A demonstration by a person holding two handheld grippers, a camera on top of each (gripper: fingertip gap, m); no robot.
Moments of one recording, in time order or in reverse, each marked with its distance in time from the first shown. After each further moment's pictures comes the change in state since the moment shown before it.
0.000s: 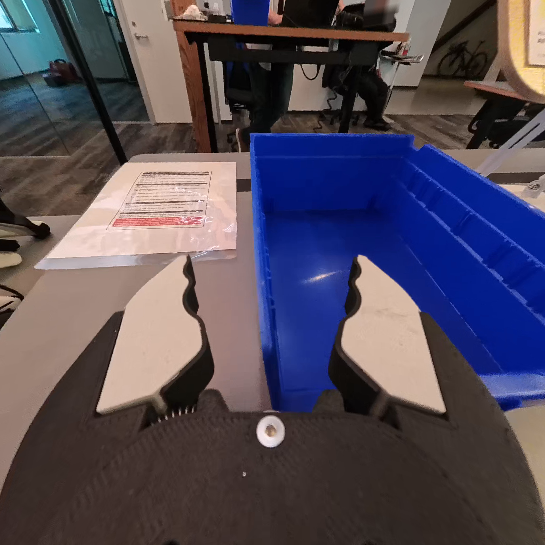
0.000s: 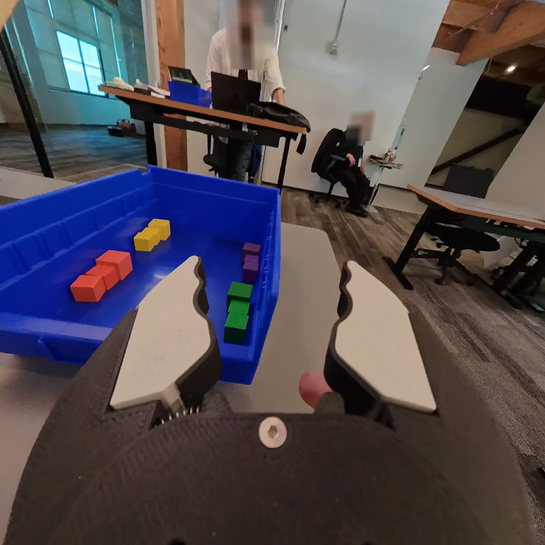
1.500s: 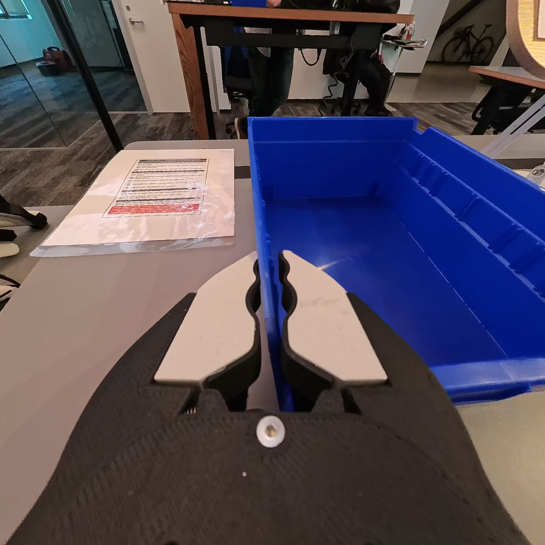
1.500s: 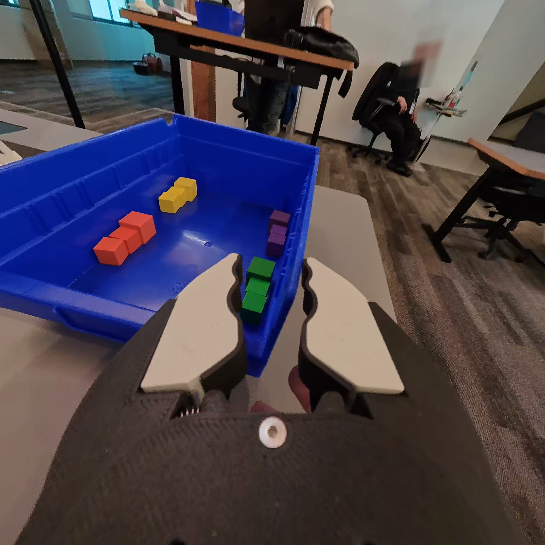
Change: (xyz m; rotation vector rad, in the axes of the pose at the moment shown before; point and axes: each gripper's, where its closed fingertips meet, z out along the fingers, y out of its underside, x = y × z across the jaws) left arm 0.002 0.011 -0.005 -0.030 0.001 0.004; right arm -0.024 0.020 0.018 -0.179 -0.125 -0.001
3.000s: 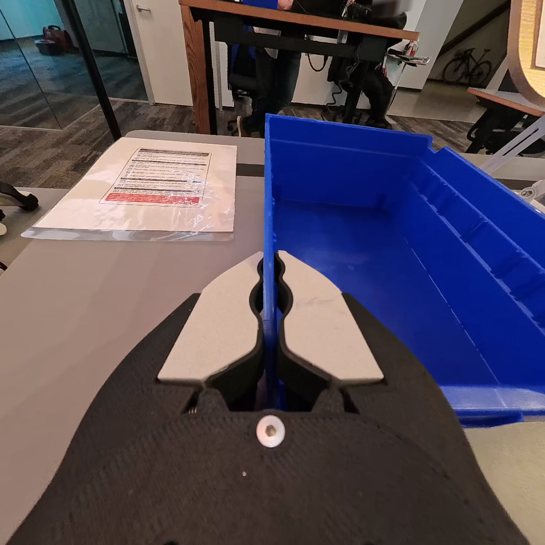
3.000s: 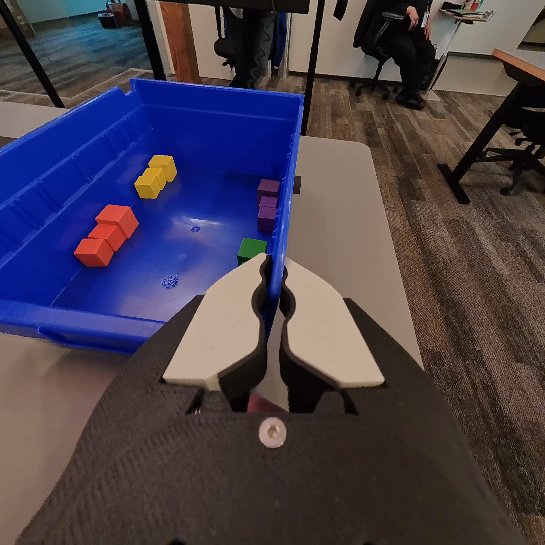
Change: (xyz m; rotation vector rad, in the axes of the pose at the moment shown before) left arm -0.001 0.001 -0.003 0.004 -0.007 -0.076; right arm 0.007 0.019 -0.004 -0.159 0.019 0.121
